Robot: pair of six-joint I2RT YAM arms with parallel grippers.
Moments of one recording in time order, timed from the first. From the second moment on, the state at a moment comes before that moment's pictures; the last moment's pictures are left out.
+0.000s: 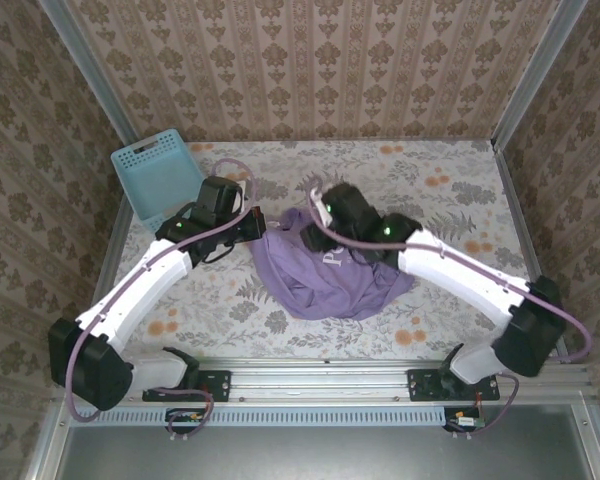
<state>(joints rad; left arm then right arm) -0.52 1.26 1.09 -0.60 0.15 -0.53 0.80 1.43 1.23 -0.53 0.11 0.21</state>
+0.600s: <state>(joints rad) -0.48 1.28 1.09 -0.57 0.18 -0.53 0.90 1.56 0.95 -0.38 0.23 0.27</state>
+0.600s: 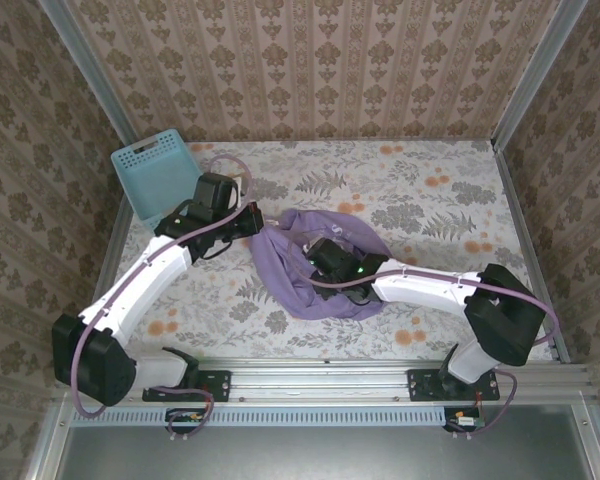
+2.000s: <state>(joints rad) -0.85 1.30 0.71 -0.20 0.01 -0.55 0.77 1.38 0.98 -0.31 -0.06 0.38</state>
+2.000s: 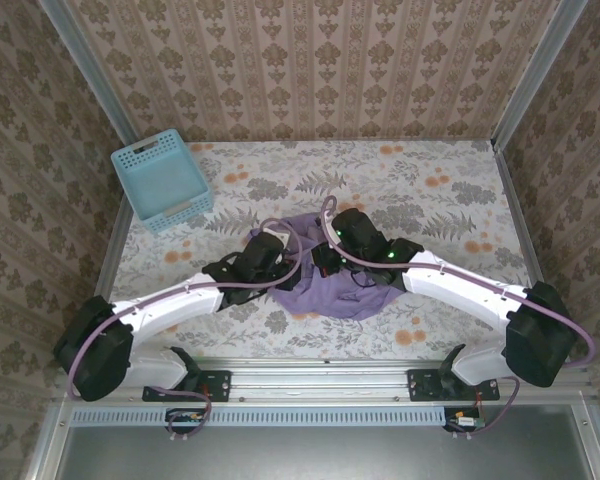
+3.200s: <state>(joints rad) -0.82 1.11 0.79 -0.16 0.09 -0.59 0.82 1.22 0.73 -0.09 -0.01 0.31</state>
